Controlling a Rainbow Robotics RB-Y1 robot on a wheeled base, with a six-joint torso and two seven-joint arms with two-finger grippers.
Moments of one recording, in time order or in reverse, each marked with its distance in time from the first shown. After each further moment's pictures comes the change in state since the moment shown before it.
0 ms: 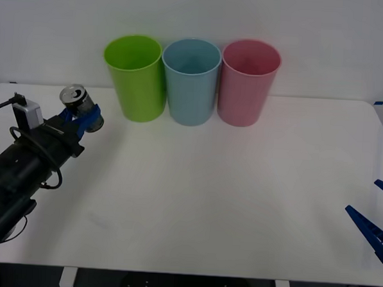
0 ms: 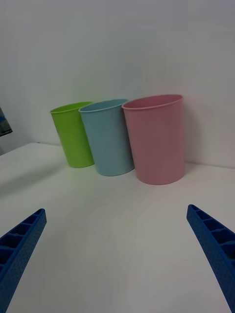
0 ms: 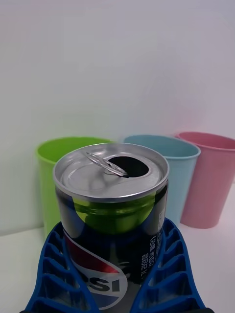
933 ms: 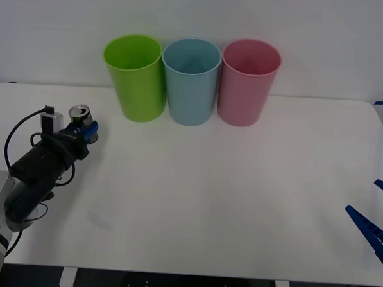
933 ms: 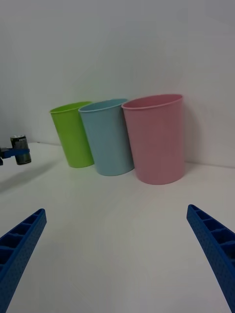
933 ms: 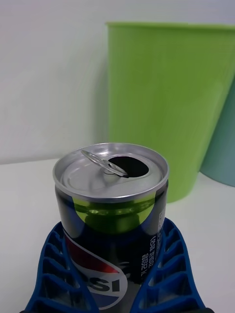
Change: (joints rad) right arm 0.000 0.000 0.000 0.000 0.000 0.000 0.000; left arm -0.274 -0.042 0.076 0.593 -0.018 0.045 -0.258
